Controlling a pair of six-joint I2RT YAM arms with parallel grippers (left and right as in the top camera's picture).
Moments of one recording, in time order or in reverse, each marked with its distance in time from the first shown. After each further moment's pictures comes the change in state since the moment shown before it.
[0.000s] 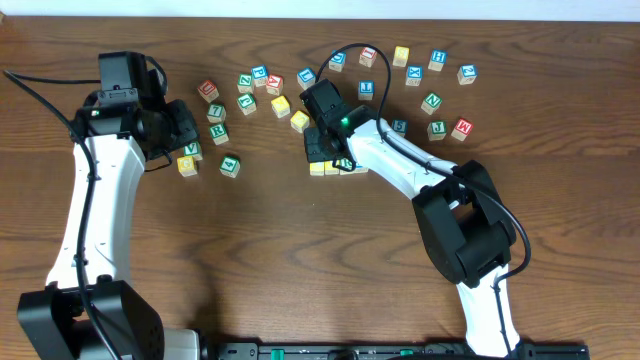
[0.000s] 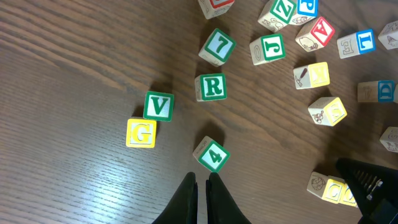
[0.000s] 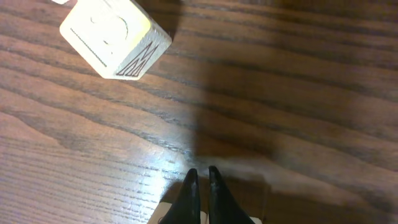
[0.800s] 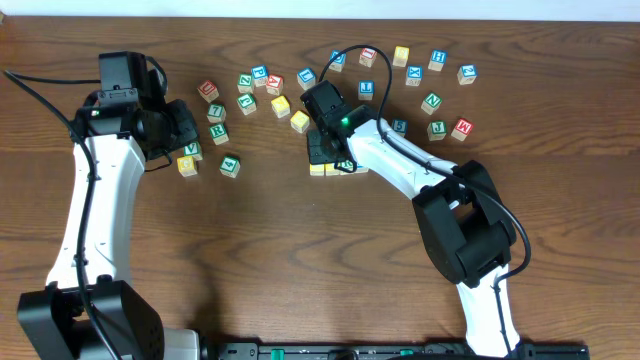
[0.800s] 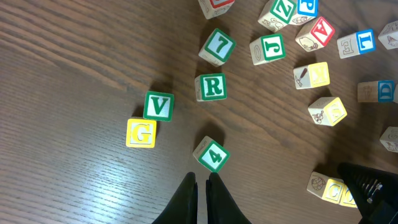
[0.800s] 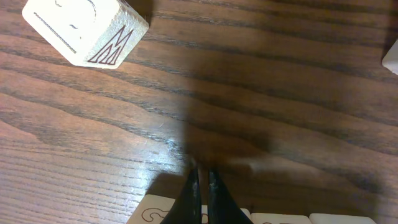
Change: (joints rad) left arm 0.000 0.000 0.000 0.000 0.000 0.000; right arm -0.001 0.000 0.000 -0.040 0.016 0.024
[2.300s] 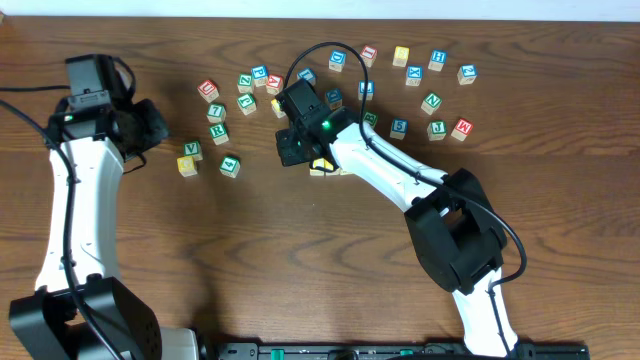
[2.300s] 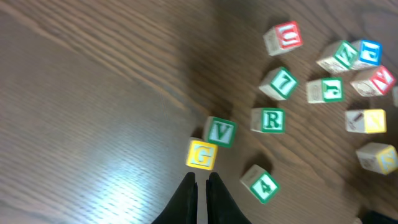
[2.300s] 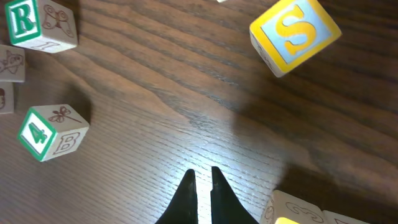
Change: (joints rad) left arm 0.112 0.000 0.000 0.026 -0.099 0.000; right arm 0.076 0.000 0.079 0.040 -0.145 -0.050
